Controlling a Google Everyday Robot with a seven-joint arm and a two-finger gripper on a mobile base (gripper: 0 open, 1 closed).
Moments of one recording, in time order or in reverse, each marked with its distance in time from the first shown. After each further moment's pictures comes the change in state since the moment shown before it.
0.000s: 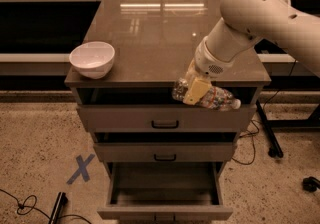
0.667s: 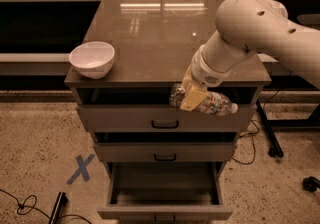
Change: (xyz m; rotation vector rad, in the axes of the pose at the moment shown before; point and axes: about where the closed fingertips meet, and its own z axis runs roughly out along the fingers) arm -0.002 0.012 0.010 0.058 0.006 -0.029
